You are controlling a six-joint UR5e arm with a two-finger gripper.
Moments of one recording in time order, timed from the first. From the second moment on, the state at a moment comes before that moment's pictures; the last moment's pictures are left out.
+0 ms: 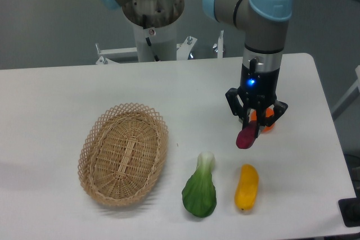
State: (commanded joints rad) arm 2.67 -1.80 -1.67 -0.84 1.27 1.20
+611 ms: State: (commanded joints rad) arm 2.63 -1.70 -1.74 -0.84 1.27 1.12
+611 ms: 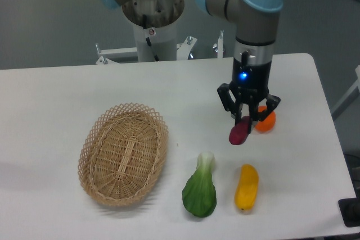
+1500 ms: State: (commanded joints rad) arm 2.19 -1.73 -1.86 -0.75 1.52 0.58
